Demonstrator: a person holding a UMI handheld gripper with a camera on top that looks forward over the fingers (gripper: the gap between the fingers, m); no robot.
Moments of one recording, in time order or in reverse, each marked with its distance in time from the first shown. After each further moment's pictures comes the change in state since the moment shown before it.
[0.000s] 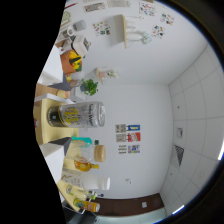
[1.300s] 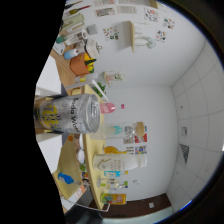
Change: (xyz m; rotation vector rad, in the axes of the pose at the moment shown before) arm 0.044 0.098 -0.056 -0.032 -0.060 0.026
